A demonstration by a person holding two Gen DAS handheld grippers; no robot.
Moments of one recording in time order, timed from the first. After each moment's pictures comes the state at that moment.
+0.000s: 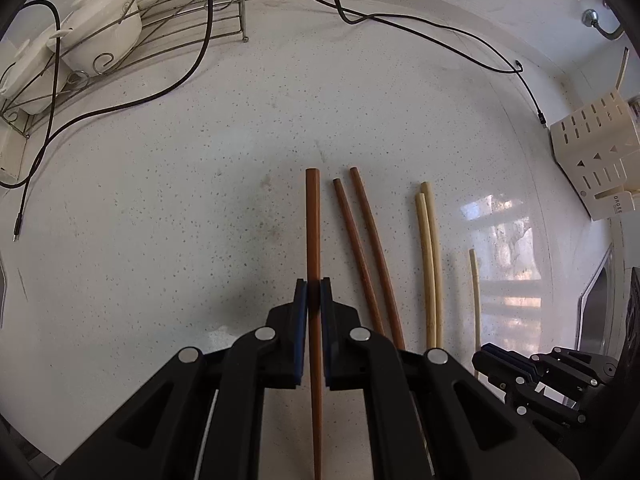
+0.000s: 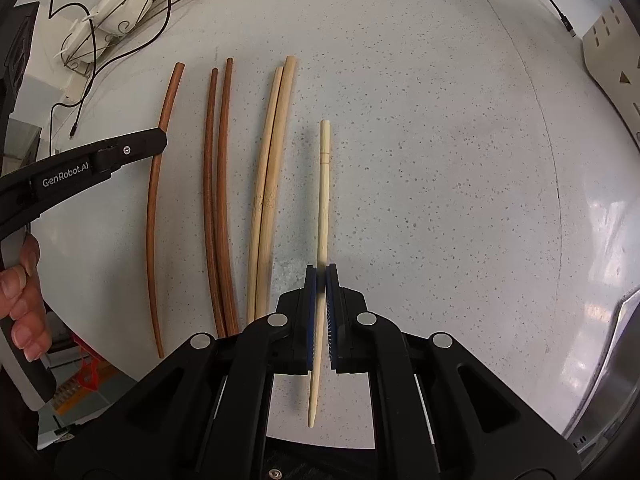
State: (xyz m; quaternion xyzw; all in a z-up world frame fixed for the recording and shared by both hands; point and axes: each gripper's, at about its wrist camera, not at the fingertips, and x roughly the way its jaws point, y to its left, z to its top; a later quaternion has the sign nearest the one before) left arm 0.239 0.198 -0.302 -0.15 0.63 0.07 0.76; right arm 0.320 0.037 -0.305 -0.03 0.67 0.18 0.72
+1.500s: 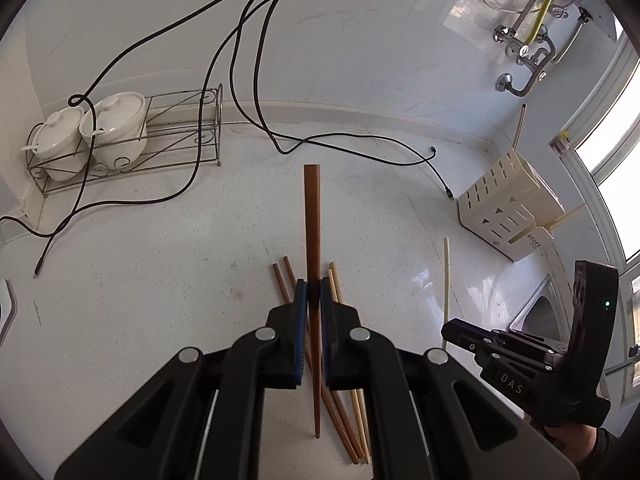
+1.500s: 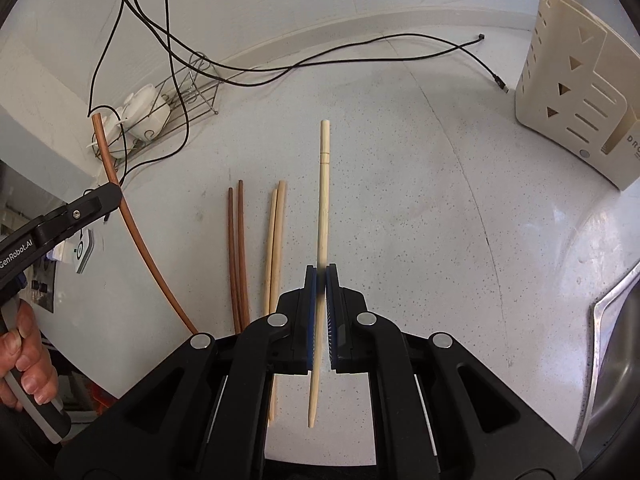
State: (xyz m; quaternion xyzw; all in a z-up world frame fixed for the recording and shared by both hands) left arm 0.188 0.183 -0.191 -0.17 0.47 0.02 0.87; right arm 0.297 0.007 -0.234 0.06 0.53 0.16 0.83
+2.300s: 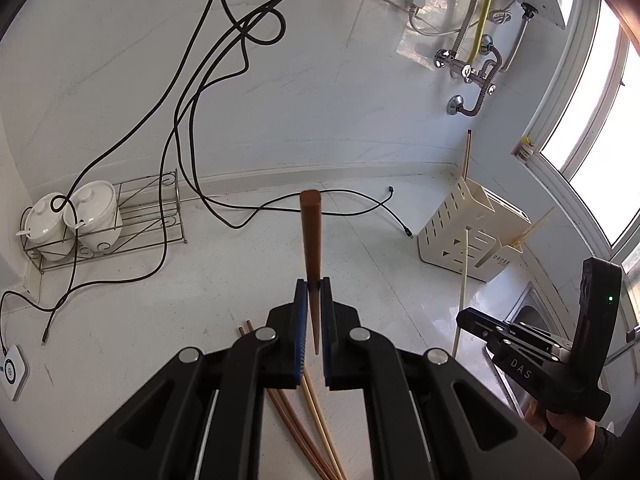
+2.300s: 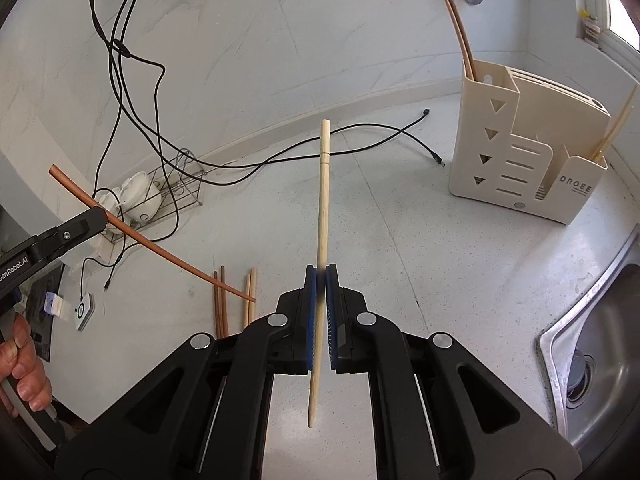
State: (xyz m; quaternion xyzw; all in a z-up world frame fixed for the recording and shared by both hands) left arm 0.202 0.143 -0.131 -0.12 0.40 -0.02 0.91; right arm 0.289 -0.053 -0.182 0.09 0.42 0.11 0.90
